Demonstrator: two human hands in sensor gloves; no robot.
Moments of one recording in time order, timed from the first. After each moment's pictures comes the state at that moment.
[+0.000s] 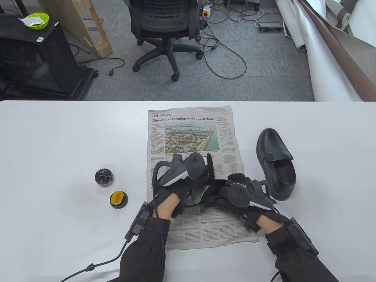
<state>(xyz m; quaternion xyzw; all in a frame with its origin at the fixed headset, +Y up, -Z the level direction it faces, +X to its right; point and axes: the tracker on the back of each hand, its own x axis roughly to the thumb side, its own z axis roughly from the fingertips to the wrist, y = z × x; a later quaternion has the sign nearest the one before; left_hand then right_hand) -0.035 -0.694 -0.340 -0.11 -0.15 0.06 0.98 0.148 -0.740 -0.296 0.25 -0.01 0.97 0.08</state>
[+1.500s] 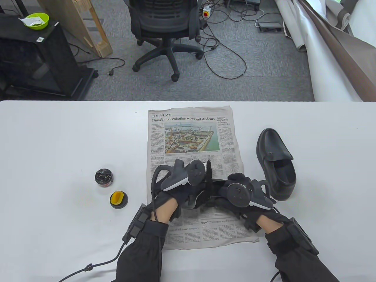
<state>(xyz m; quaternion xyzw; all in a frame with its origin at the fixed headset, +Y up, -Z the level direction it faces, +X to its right) -0.051 -0.705 -0.330 -0.09 -0.16 0.00 0.98 0.148 -0.740 -0.296 0.25 -0.01 0.97 0.07</state>
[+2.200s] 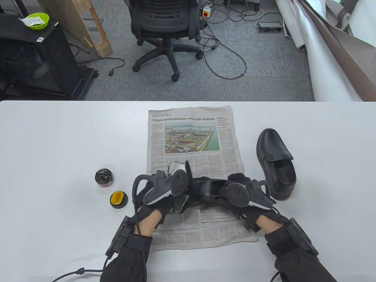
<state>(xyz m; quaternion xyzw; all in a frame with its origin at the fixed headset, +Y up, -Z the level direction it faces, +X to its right) -0.071 -0.690 -0.295 -0.02 -0.17 0.06 0.98 0.148 -0.740 -0.296 0.25 -0.01 0.97 0.07</state>
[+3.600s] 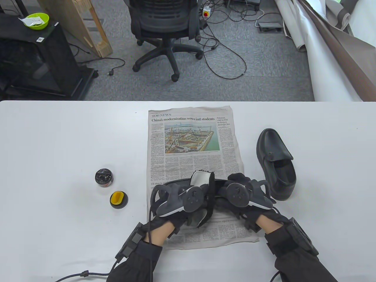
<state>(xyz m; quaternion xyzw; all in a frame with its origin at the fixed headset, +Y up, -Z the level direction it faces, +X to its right) -0.048 -0.711 -0.272 -0.01 -0.22 0.04 0.97 0.148 -0.740 -0.297 0.25 -0.01 0.97 0.07</state>
